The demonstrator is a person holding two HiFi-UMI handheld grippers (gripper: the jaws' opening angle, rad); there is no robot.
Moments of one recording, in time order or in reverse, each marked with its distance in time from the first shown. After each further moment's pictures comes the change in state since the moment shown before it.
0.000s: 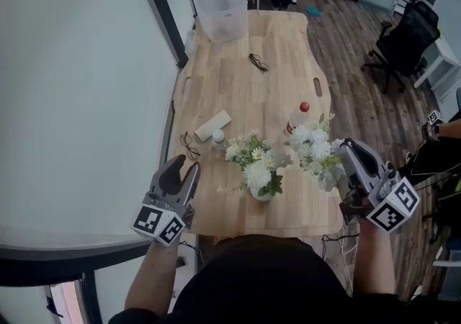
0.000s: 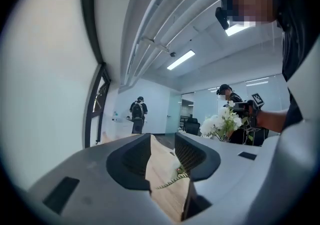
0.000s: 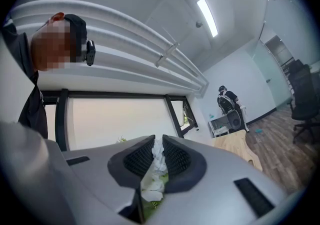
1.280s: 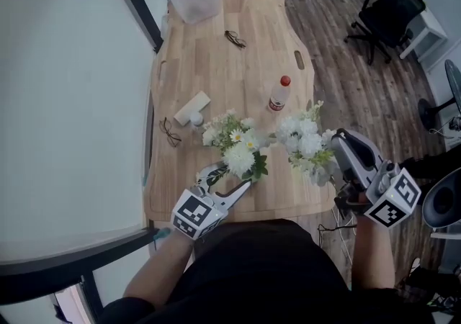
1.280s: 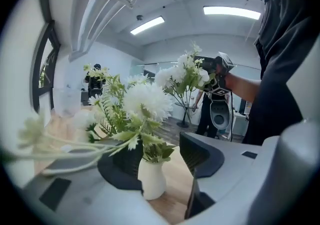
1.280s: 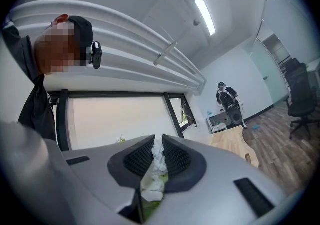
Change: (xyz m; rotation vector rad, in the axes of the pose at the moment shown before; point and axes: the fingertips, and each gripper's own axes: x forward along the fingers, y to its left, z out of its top) left arm 0.053 -0.149 -0.123 0.087 0.362 -0.498; right arm -0.017 0.007 -0.005 0.025 0.036 -0.023
